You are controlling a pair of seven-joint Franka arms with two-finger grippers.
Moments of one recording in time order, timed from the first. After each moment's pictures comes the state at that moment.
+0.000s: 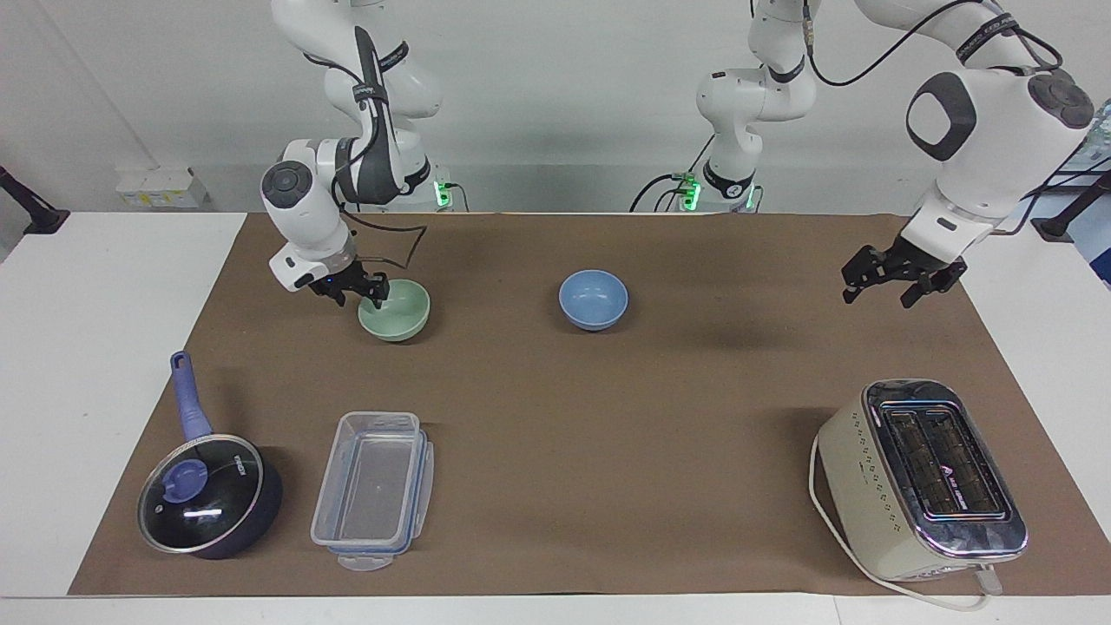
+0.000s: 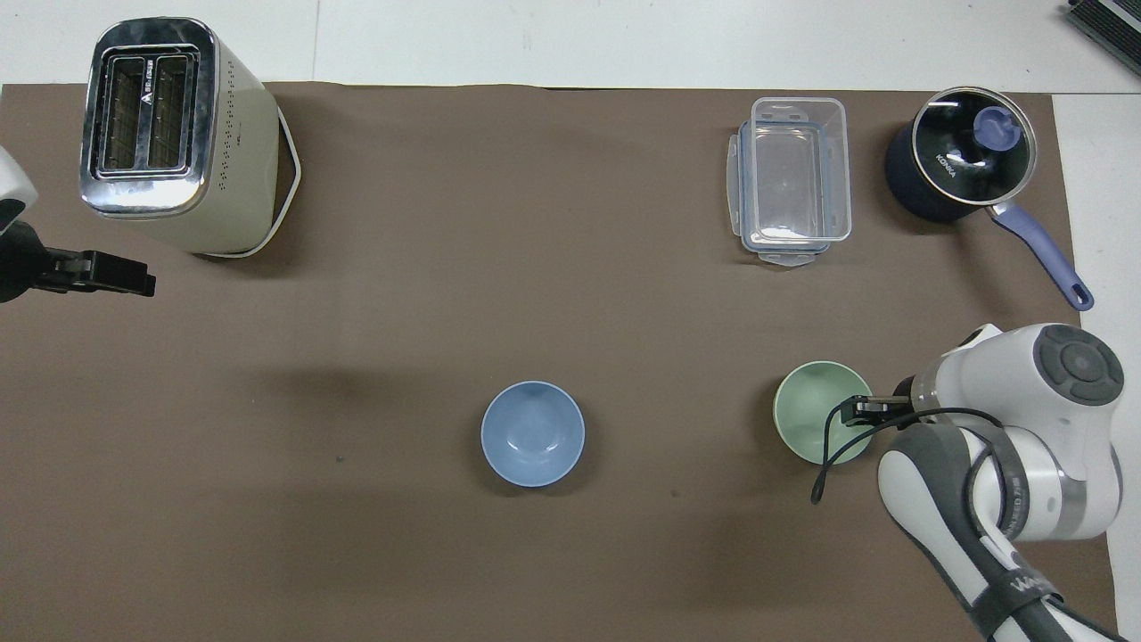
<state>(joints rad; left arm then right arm) -0.04 0.03 0.08 -1.75 -0.06 1.83 0.17 -0.14 -0.07 0.12 -2.41 -0.01 2.21 0.07</state>
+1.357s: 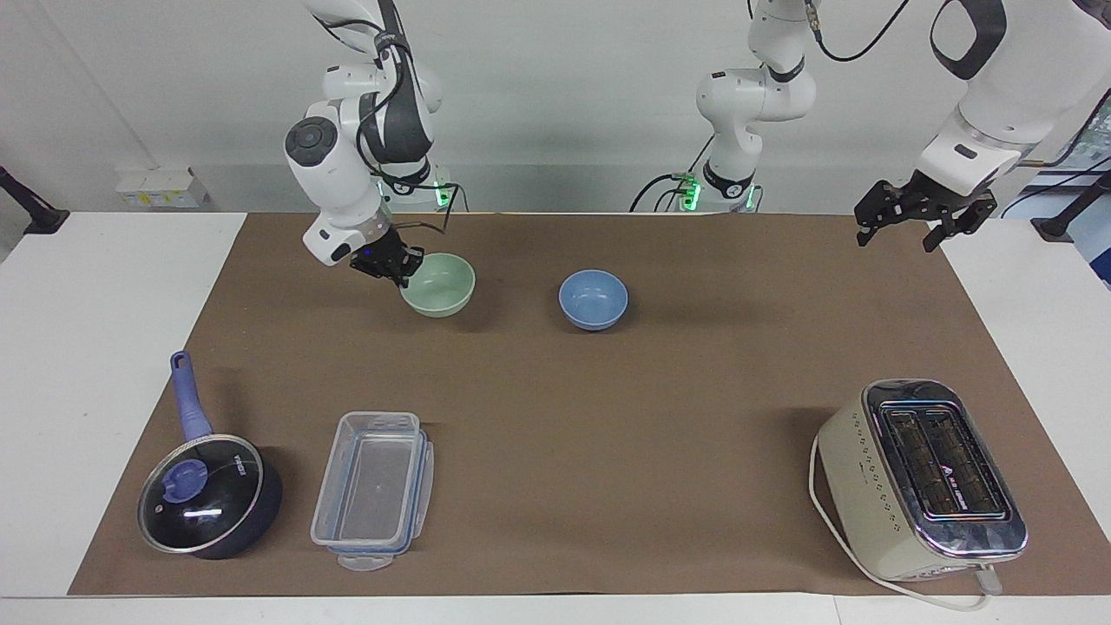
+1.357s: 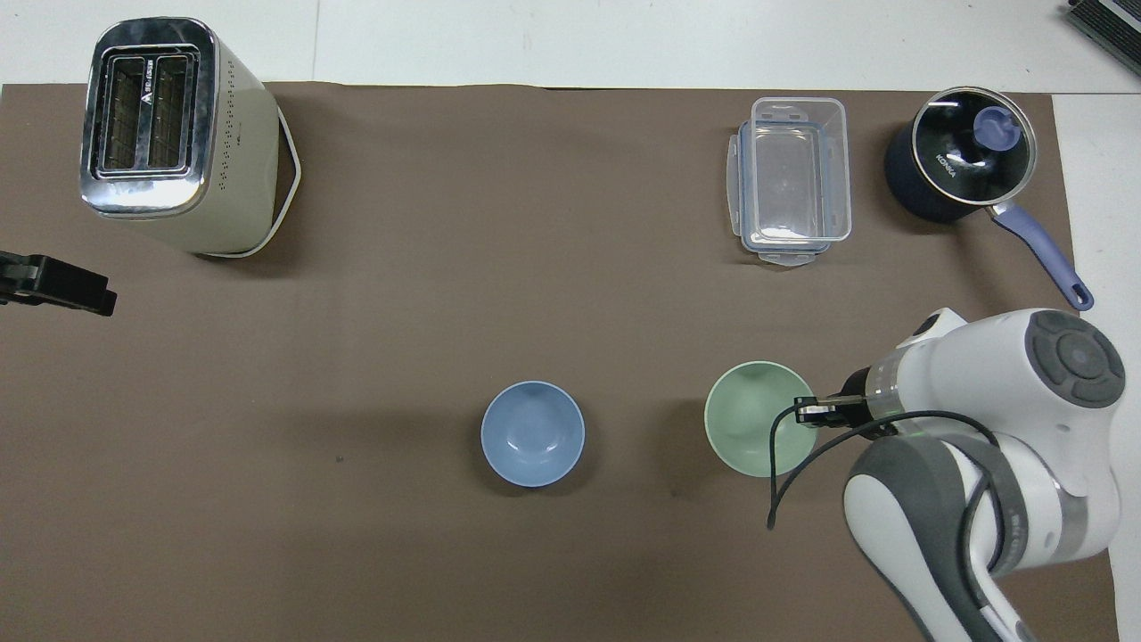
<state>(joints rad) -0.05 0.03 0.03 -1.53 0.00 1.51 0.16 0.05 -0.17 0.14 -2.29 0.17 2.03 0.11</state>
